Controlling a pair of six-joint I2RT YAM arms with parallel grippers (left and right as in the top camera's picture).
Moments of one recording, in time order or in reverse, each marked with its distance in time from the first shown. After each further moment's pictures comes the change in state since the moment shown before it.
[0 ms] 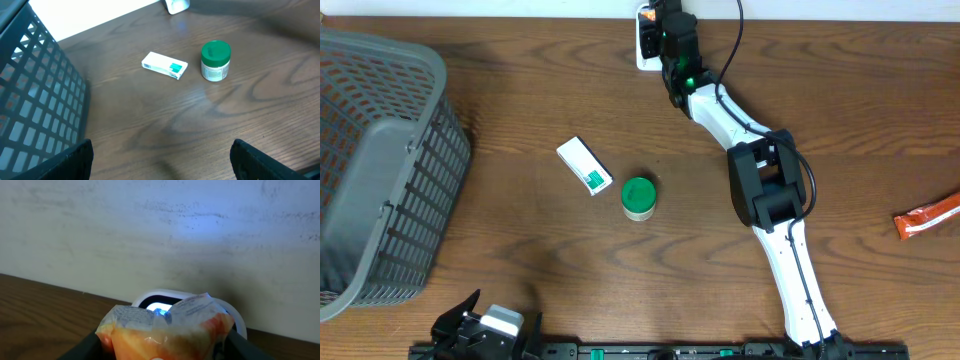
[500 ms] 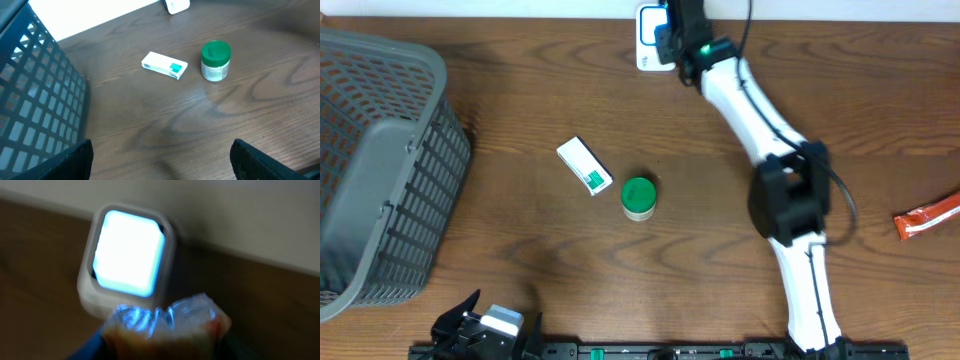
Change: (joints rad) left arm 0.000 0.000 0.000 0.002 0.000 0.000; right arm -0.003 -0.281 0.085 -0.887 0.135 -0.059
